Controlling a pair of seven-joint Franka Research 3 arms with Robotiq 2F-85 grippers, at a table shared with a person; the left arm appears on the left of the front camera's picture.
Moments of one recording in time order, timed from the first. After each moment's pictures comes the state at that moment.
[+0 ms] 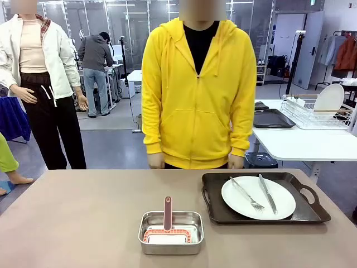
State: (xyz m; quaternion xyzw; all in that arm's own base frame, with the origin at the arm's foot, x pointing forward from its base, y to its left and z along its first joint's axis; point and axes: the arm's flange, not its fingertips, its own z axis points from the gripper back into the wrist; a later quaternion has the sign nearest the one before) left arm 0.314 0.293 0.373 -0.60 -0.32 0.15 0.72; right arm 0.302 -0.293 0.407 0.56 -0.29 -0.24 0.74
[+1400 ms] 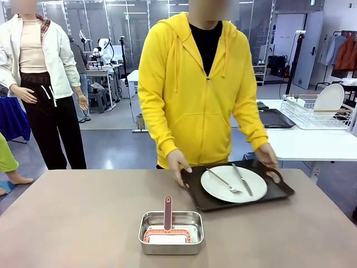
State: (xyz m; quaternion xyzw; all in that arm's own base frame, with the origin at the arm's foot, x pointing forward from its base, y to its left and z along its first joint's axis) left arm 0.314 0.293 0.373 -0.60 -0.32 0.15 0.72; right arm 0.302 -0.293 0.407 0.56 -0.29 -0.24 0.74
